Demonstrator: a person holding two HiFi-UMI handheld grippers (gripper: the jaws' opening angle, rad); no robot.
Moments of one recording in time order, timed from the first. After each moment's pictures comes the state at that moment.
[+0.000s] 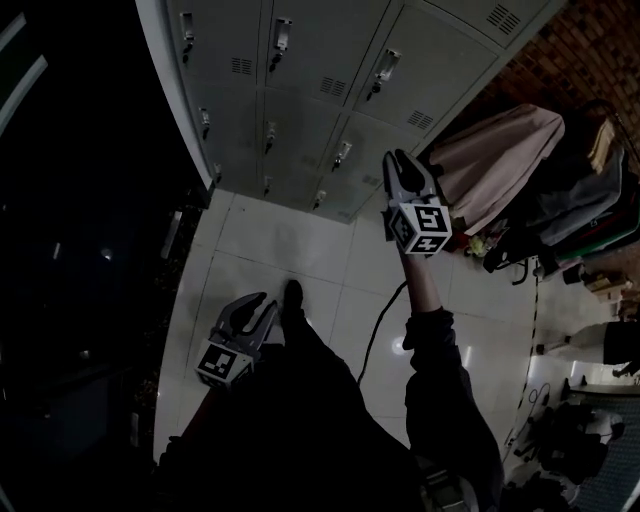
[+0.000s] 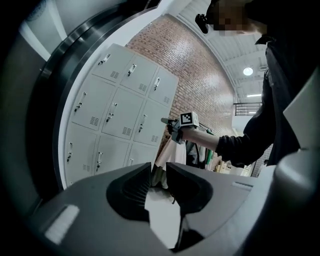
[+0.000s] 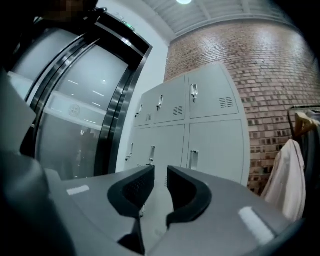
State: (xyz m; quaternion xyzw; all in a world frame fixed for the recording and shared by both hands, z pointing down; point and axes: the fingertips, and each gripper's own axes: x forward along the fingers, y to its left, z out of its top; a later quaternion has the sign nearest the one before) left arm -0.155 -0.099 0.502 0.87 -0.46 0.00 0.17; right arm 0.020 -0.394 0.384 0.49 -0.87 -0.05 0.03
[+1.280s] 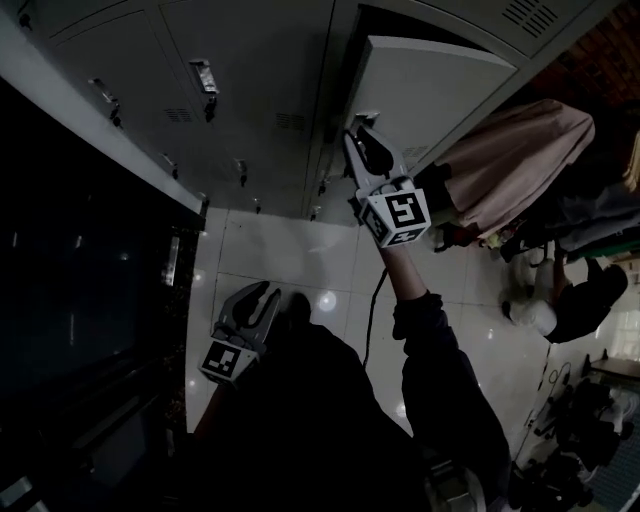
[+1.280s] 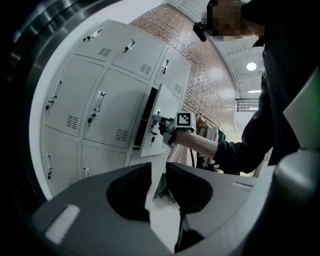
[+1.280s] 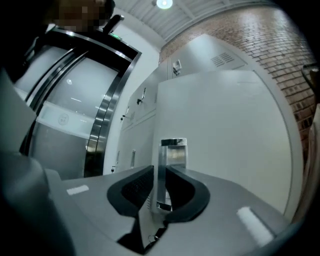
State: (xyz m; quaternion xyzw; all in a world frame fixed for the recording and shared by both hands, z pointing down) left arm -0.103 -0.345 0.488 0.88 -0.44 0.02 0.17; right arm 0.010 -0.602 0.387 0.44 -0.90 -0.04 -0.05
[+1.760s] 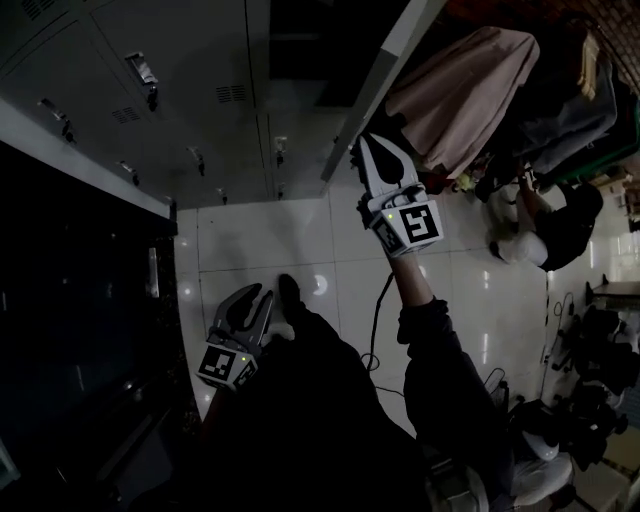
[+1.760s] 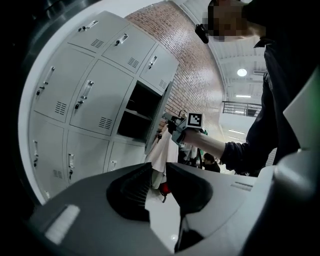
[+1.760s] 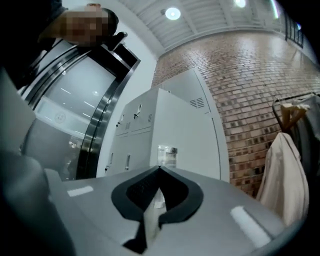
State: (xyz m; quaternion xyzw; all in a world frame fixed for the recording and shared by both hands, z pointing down) left arm -0.075 -0.268 0.510 0.91 -0.36 0.03 0.20; right arm 0.112 -0.476 0.385 0.53 -0.84 -0.06 -0.05
